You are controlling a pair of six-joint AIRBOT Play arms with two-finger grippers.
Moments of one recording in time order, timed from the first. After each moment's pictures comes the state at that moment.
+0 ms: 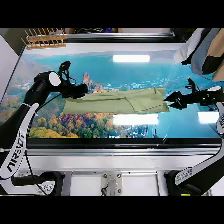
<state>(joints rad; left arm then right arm) -0.21 -1.49 1.33 1.28 -1.02 -1.74 -0.48 -1.94 1.48 -0.73 1.36 1.04</state>
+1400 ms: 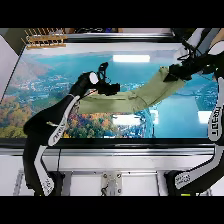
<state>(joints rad) -0.47 -2.00 1.82 1.06 -0.93 -1.64 -0.17 -1.78 2.01 -1.03 1.61 1.41</state>
